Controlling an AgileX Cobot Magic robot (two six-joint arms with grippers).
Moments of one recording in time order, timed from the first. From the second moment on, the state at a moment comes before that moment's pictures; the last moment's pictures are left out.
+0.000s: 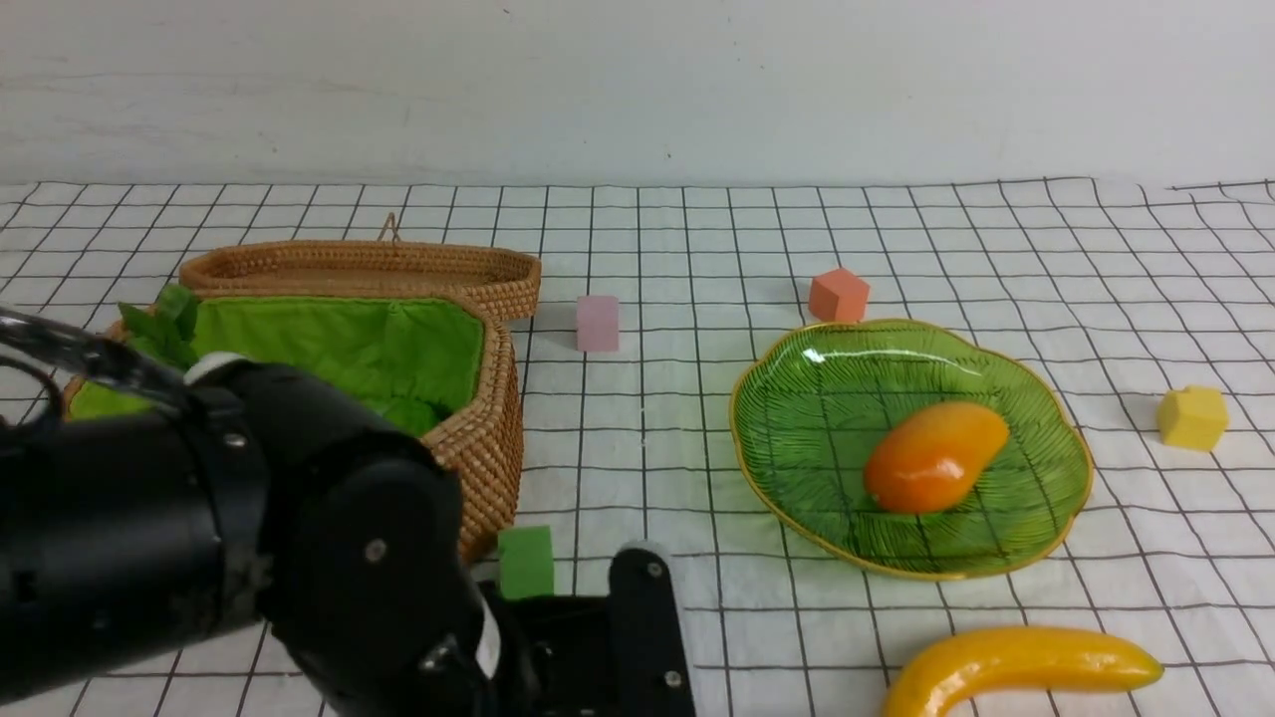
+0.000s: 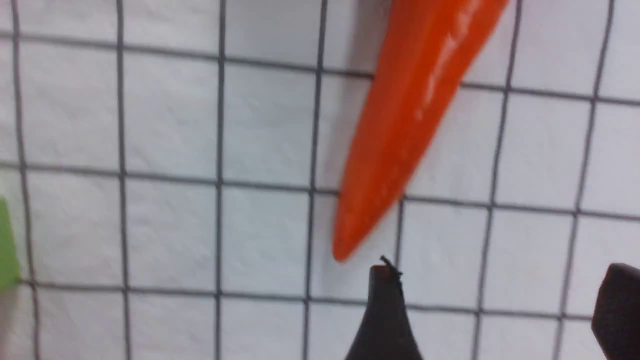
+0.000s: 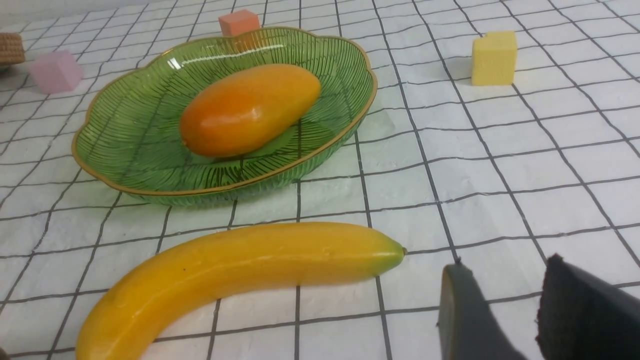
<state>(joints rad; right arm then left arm) -0.03 -0.01 0.02 0.15 0.36 -0.02 -0.81 1.48 -0.94 -0.16 0.89 0.73</state>
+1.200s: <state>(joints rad) -0.03 -0.01 0.02 0.15 0.36 -0.02 -0.52 1.46 -1.24 0.33 1.08 0.51</state>
